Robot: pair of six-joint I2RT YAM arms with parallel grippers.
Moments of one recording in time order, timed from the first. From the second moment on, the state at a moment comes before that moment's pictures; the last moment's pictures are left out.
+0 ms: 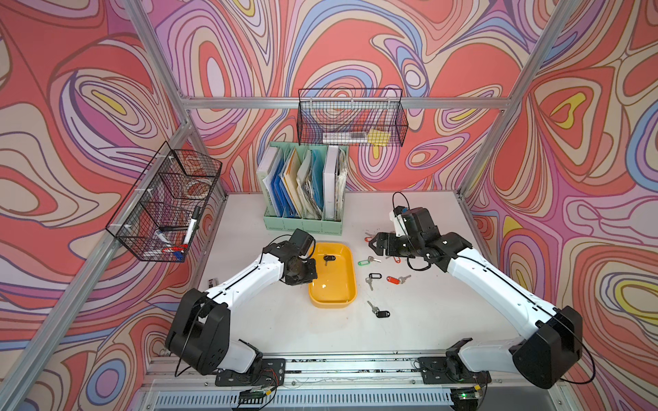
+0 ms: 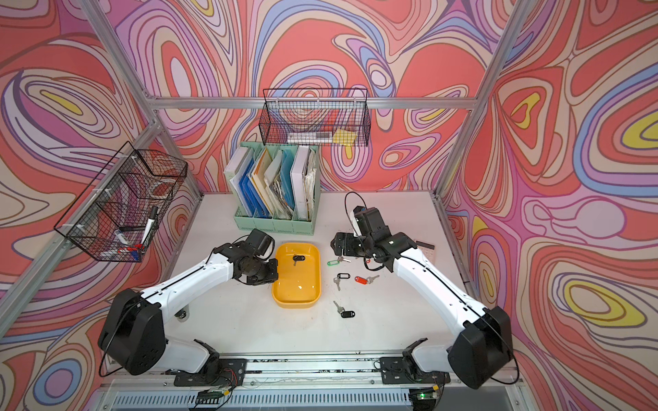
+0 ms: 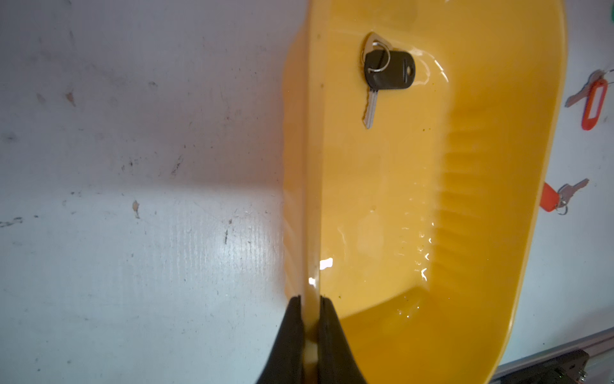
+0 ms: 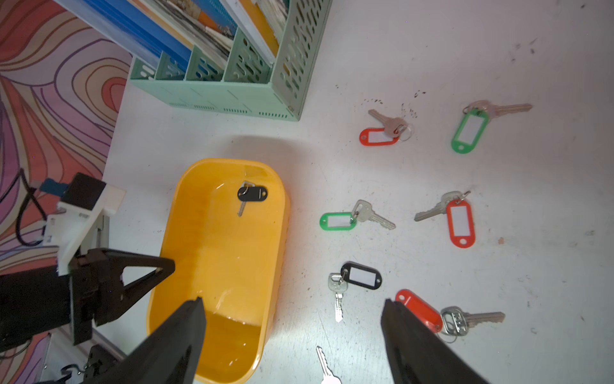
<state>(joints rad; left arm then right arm) -0.49 1.46 0.98 -0.73 0.11 -0.63 0.48 1.35 1.20 -0.68 -0.17 0.46</state>
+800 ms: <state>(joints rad) -0.50 1.38 0.82 -0.59 0.23 -0.70 0.67 1.69 1.51 -0.97 -0.21 0.47</state>
